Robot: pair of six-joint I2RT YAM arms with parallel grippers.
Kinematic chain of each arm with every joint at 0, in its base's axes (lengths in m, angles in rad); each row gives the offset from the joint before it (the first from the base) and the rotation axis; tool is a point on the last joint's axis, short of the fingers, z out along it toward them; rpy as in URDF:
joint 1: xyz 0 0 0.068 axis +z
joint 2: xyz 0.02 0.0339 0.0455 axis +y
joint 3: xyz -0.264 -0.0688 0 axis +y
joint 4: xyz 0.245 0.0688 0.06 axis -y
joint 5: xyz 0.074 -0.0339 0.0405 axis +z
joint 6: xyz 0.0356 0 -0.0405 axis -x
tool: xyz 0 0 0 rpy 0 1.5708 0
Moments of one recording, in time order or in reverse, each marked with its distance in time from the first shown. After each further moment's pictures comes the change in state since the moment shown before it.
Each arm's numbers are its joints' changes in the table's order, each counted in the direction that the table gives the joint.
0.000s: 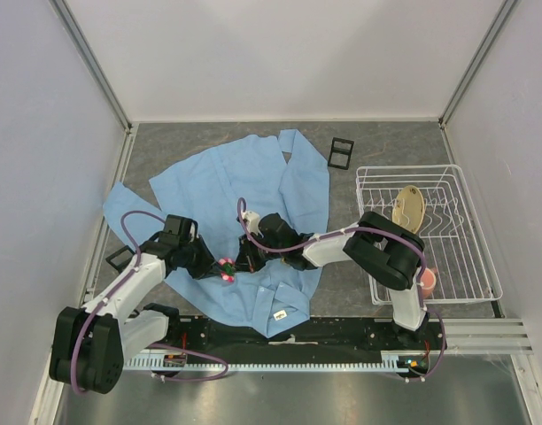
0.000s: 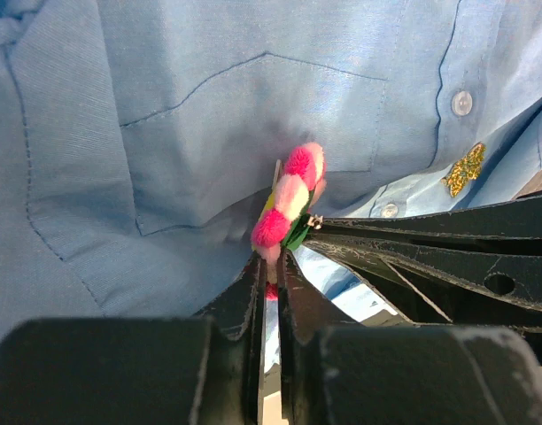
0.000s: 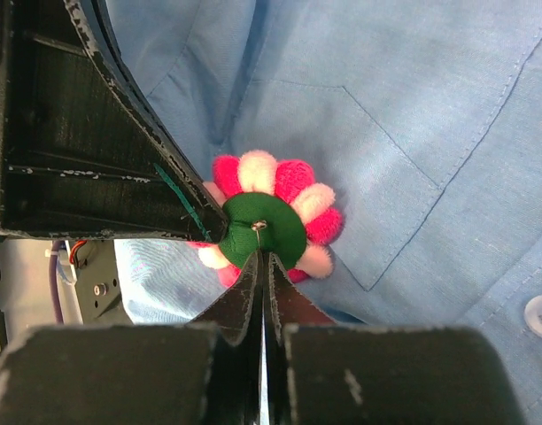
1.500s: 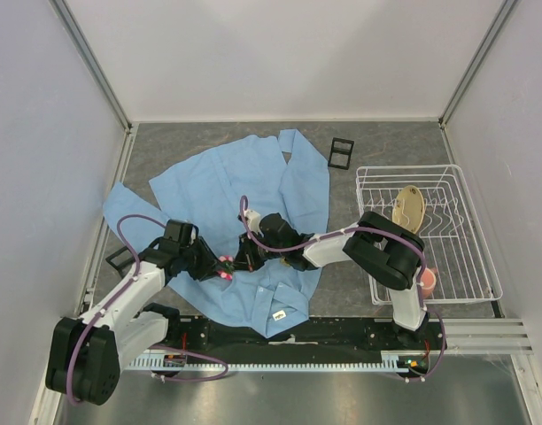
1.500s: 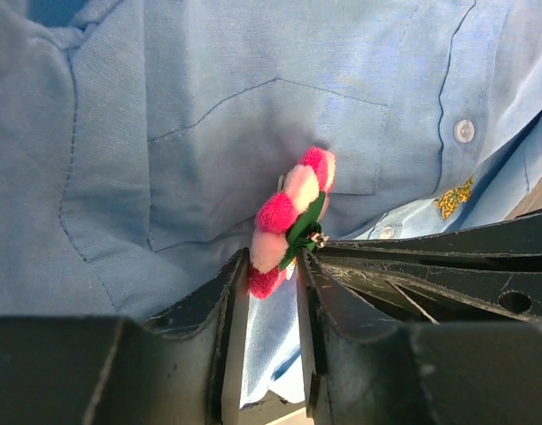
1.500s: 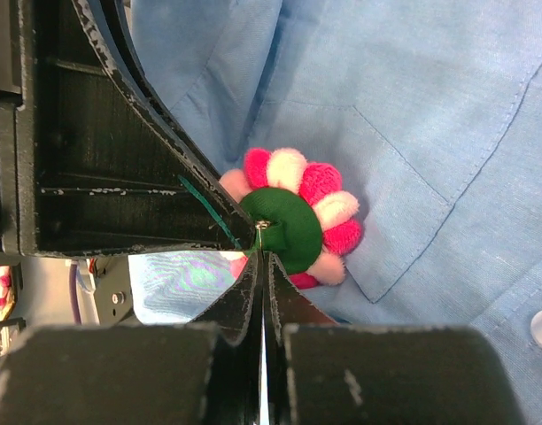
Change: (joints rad) left arm -0.031 -0.067 0.056 0.068 0.066 0.072; right arm 0.001 0.001 0.007 0.045 0.003 -0.047
